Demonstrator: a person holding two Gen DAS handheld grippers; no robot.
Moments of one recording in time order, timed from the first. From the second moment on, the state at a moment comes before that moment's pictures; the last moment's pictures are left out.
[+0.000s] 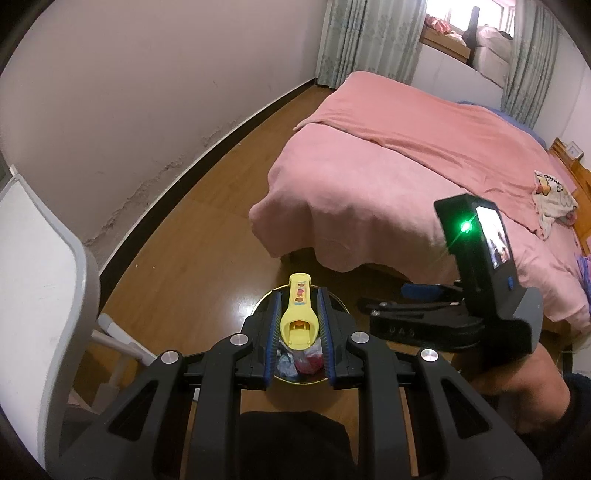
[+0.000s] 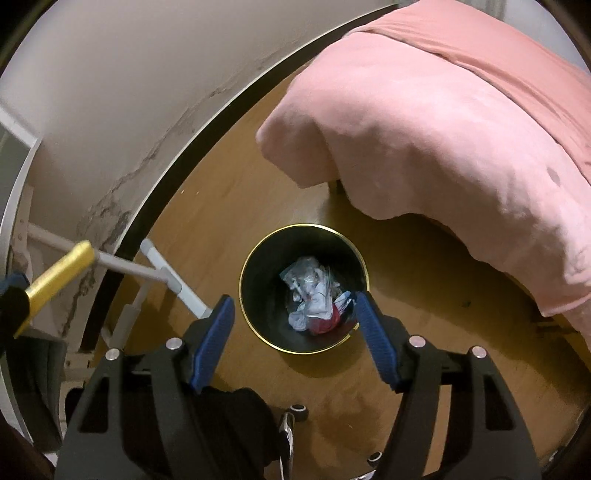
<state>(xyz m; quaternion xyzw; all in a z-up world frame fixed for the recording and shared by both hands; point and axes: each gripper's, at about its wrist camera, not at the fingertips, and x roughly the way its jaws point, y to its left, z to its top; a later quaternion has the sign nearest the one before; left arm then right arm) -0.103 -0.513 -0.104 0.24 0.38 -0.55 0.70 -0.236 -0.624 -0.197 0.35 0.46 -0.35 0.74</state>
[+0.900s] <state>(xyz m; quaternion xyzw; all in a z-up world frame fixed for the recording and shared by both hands) -0.114 -0.560 -0.146 0.23 0.41 -0.56 0.68 -0.276 -0.647 -0.187 0.40 0.40 -0.41 0.72</state>
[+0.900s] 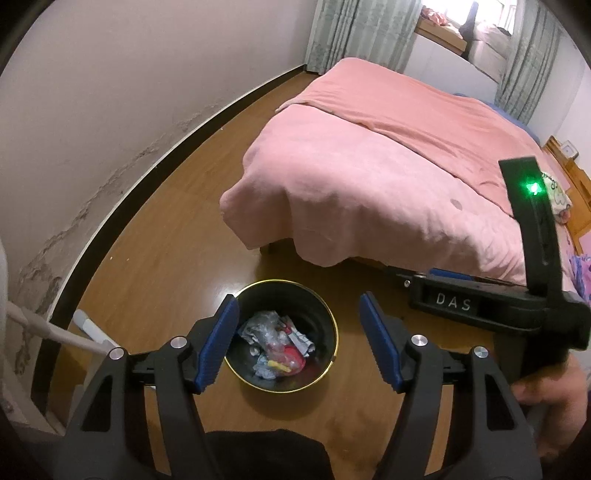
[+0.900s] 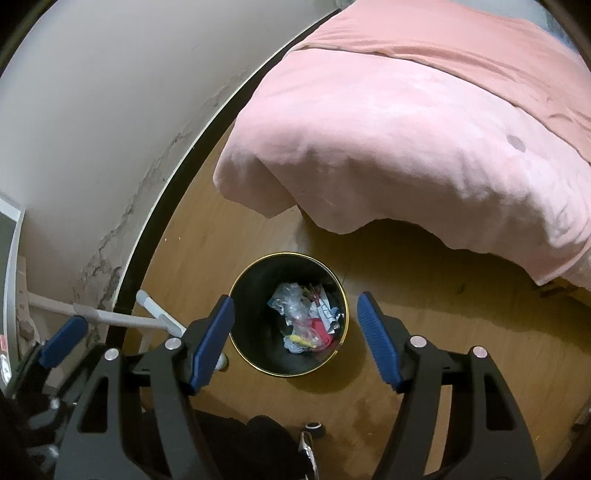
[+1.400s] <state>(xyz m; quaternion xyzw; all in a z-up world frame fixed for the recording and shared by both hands) 0.018 -0.332 -0.024 0.14 0.32 -0.41 0.84 -0.163 -0.519 -0.080 0.22 0.38 -0.31 0.84</state>
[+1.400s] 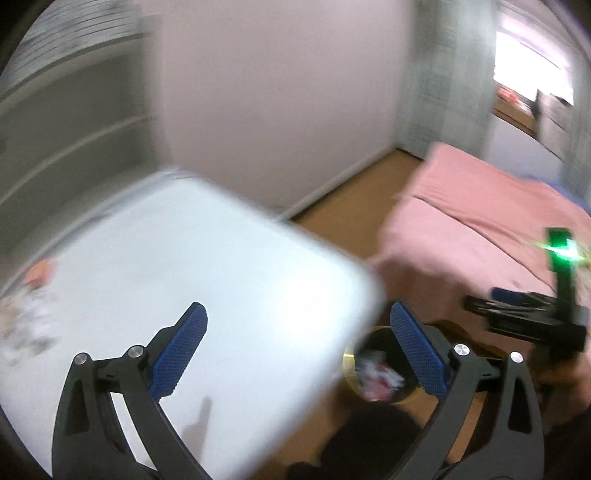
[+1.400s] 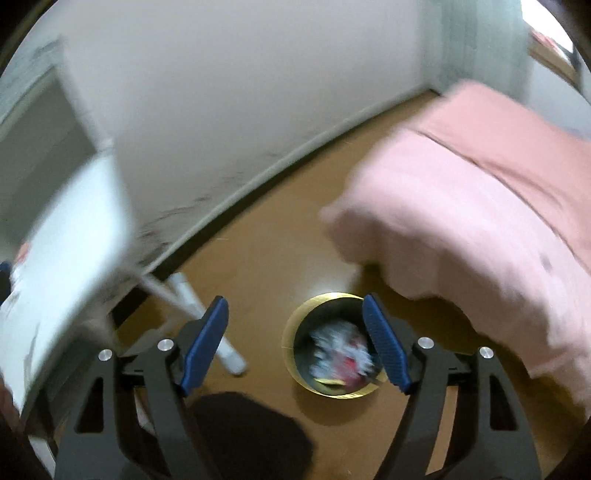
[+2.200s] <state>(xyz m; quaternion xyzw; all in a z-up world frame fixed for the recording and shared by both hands) 0.159 -0.013 -0.051 0.05 0.38 -0.15 0.91 0.216 -0.213 -0.058 0.08 0.45 0.01 0.89</state>
